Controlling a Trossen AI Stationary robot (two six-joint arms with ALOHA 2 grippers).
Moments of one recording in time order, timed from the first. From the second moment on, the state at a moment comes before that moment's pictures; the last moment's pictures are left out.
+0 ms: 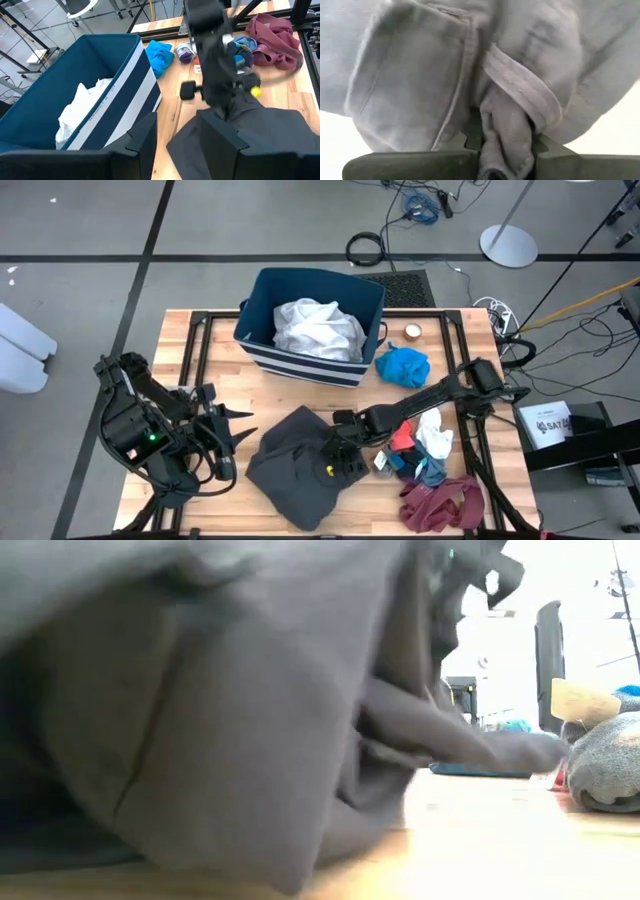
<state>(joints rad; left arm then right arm) -0.86 1.56 1.98 -1.56 -0.97 -0.75 0.30 1.91 1.31 -0.49 -0.01 0.19</state>
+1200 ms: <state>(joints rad) -0.62 1.56 1.01 -0.45 -0.49 -0.52 0.52 1.20 1.32 -0.40 0.49 0.02</state>
